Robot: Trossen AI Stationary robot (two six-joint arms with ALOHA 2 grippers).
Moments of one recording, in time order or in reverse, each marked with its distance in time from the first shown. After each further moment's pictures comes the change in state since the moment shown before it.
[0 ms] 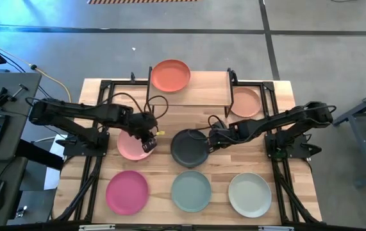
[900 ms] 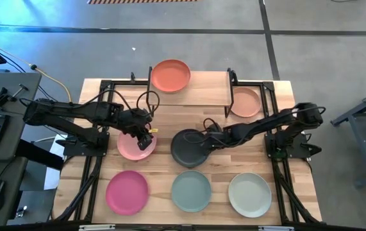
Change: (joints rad) left arm -0.009 -0.095 0.001 0.001 -0.027 -0.038; right arm -0.001 0.134 -0.014 0.100 0.061 -0.072
